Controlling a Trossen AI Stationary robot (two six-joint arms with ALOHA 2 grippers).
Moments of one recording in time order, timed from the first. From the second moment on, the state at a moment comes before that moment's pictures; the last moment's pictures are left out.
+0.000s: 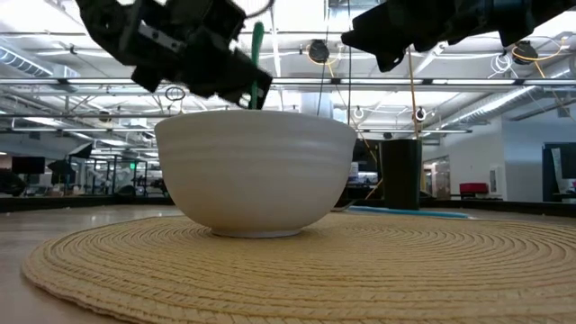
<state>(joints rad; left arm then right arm) 0.04 1.59 0.72 0.44 0.68 0.21 0.17 1.22 0.59 0.43 0.00 0.00</state>
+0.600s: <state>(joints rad) 0.08 1.73 0.72 0.51 0.75 0.18 0.17 1.22 0.59 0.41 0.00 0.00</state>
